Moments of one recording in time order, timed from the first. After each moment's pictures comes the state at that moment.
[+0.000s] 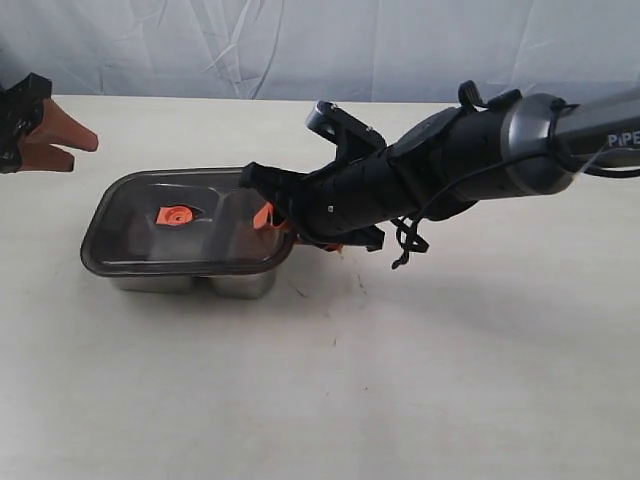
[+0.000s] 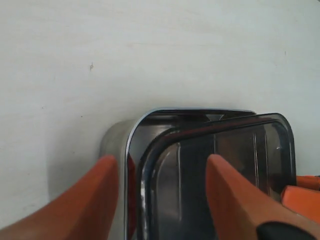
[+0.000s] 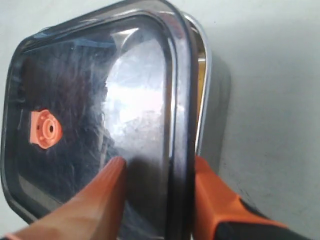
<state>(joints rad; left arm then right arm) 0.30 1.99 -1.34 -0.99 1.09 0.76 0.77 1.95 -1.13 1.33 0.29 -0.52</state>
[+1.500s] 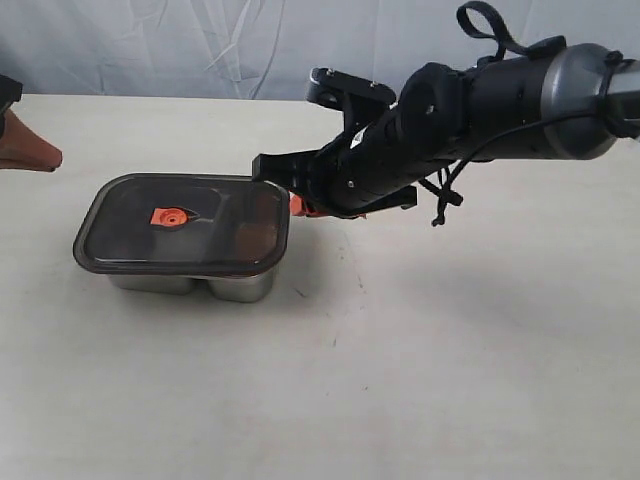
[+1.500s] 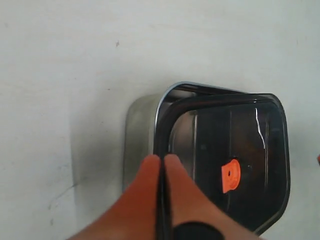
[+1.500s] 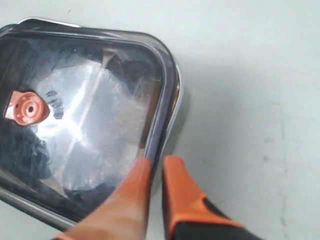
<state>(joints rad) 0.37 1.97 -1.35 -0.91 1.16 0.73 0.77 1.85 -1.18 0.42 0.36 0.15</state>
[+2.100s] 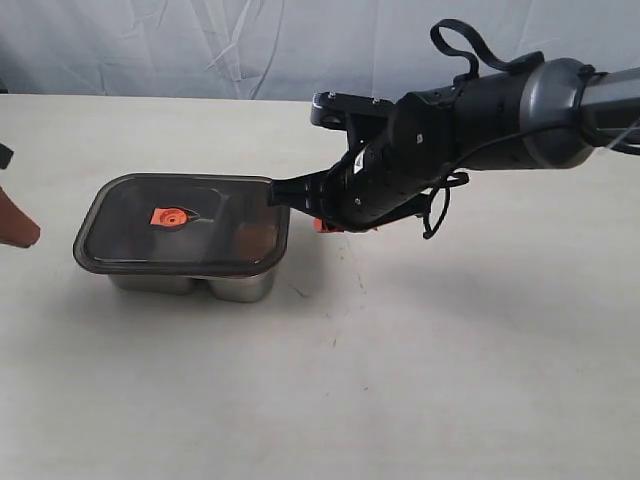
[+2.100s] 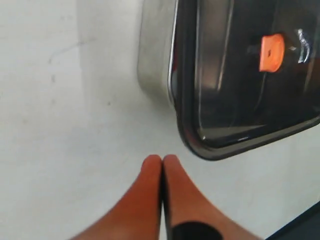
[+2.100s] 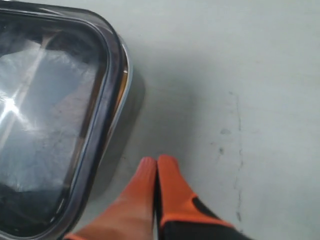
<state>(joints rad) 0.35 1.82 -1.12 -0.68 1.21 0.63 0.77 1.90 -1.18 0.18 0.37 0.31</state>
